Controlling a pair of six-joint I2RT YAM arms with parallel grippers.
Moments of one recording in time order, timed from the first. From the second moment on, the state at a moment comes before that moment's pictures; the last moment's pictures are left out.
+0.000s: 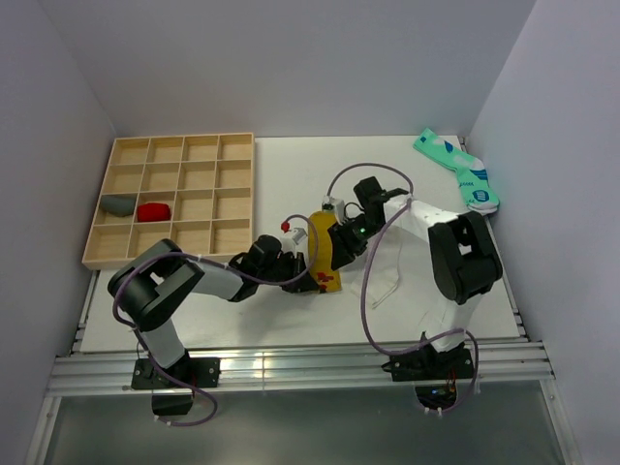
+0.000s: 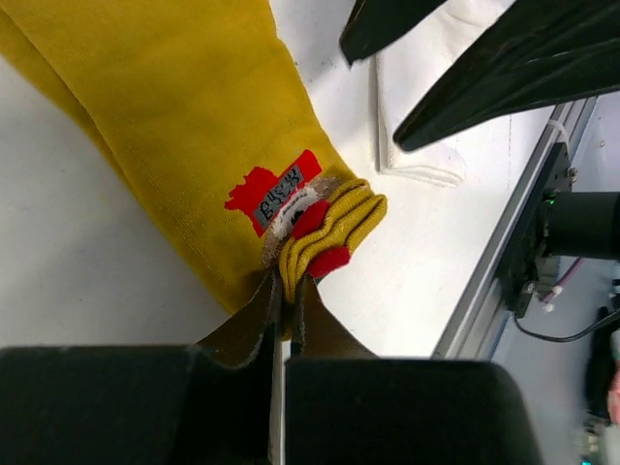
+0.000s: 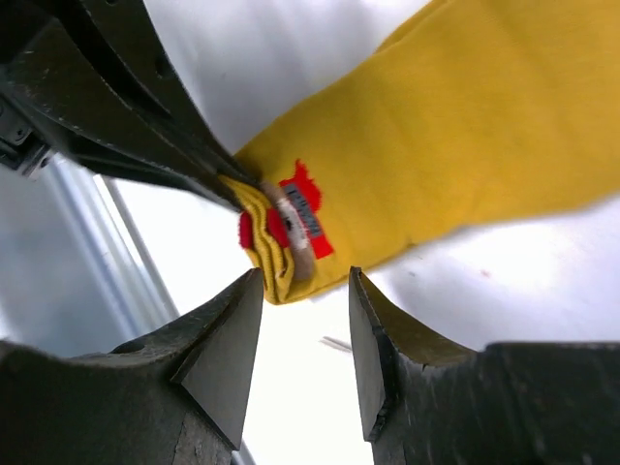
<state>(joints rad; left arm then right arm) -0.78 1.73 0.59 0.59 0.43 -0.63 0.37 1.80 1.15 -0.72 -0.78 -0.37</state>
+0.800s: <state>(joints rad) -0.78 1.77 0.71 0.25 0.57 -0.89 0.56 1.23 0.66 -0.36 -0.45 -0.58</state>
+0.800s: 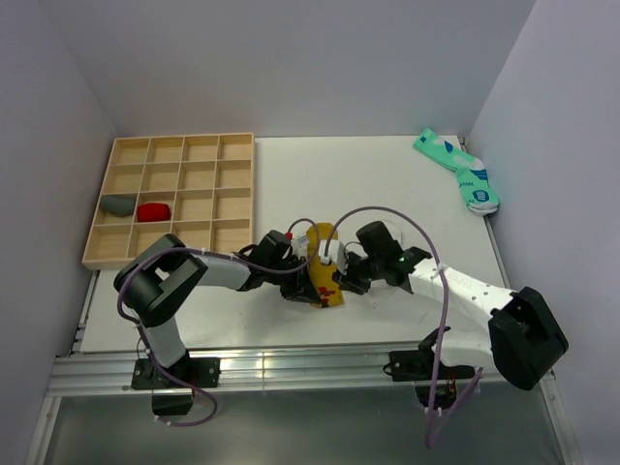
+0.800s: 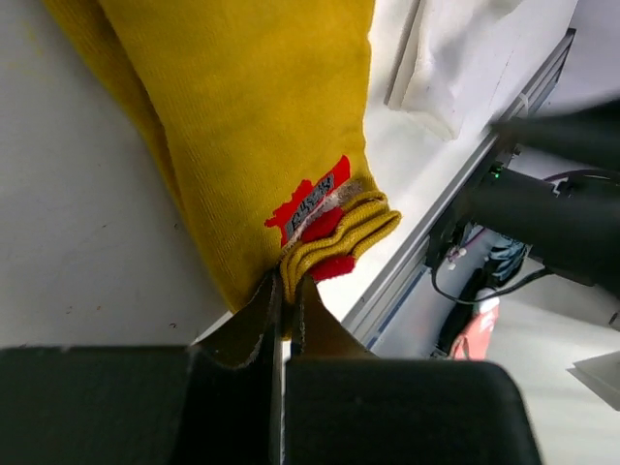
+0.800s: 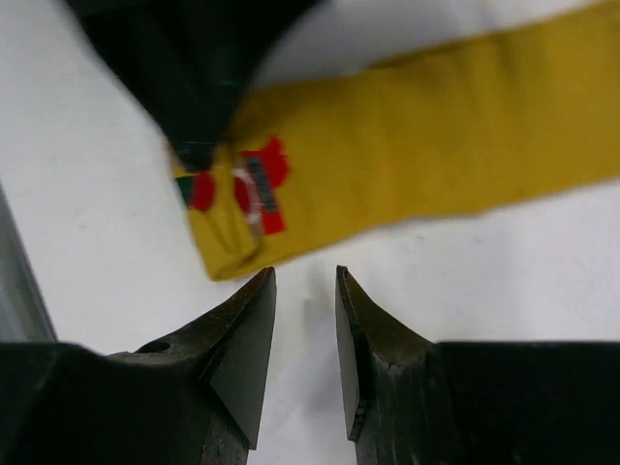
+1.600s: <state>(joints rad) -0.76 1.83 0.79 0.15 0.66 -0.92 0.94 1.16 0.47 -0.20 -0.25 -0.71</state>
